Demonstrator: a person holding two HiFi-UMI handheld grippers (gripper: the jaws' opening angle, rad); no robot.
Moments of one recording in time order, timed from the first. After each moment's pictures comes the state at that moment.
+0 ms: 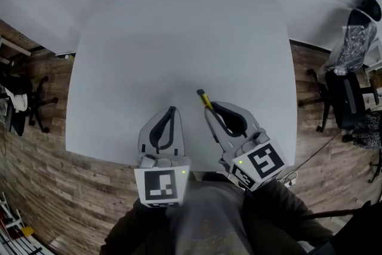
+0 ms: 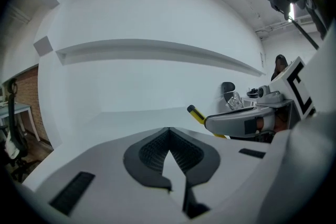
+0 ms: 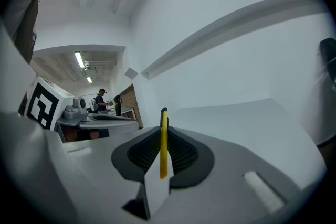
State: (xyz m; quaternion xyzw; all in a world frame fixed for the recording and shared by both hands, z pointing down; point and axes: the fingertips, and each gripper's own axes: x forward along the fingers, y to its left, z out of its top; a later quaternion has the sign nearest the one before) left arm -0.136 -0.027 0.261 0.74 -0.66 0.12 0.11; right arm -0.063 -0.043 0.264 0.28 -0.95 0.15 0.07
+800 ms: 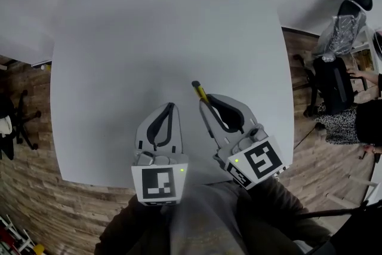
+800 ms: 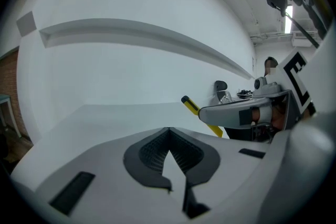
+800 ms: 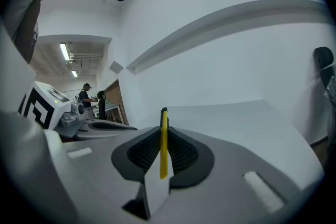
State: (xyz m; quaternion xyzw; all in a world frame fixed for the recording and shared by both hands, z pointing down) left arm -0.164 -0.111 0.297 0.78 -0.59 0.13 0.15; right arm -0.101 -0.126 0.280 0.35 -0.92 0.15 0.09
